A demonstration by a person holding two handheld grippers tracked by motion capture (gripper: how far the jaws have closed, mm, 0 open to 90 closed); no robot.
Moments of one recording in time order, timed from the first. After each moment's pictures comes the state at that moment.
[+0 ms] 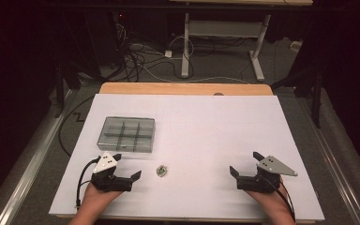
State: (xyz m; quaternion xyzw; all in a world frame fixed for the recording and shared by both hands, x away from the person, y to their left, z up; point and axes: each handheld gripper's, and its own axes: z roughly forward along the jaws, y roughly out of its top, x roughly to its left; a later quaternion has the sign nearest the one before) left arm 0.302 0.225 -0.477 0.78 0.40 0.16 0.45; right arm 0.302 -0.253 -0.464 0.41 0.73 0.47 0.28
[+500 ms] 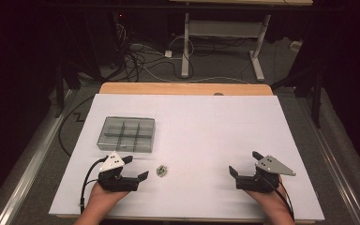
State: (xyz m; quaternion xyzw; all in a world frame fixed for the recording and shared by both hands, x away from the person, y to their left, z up) left arm 0.303 0.203 -0.473 0.80 0.37 0.12 0.46; right arm 0.303 -0.251 -0.465 0.41 0.74 0.46 0.28
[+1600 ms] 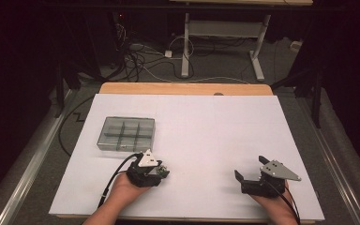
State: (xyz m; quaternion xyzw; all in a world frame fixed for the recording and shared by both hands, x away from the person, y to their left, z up) left arm 0.331 0.135 -0.483 0.88 0.29 0.10 0.36; right arm 0.292 -0.264 -0.469 0.42 0.74 0.44 0.29
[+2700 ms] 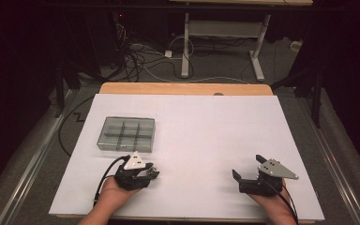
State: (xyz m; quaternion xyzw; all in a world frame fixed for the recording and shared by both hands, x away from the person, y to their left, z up) left arm 0.315 0.170 -0.477 0.86 0.32 0.10 0.38; right arm 0.295 -0.259 -0.468 0.41 0.74 0.45 0.29
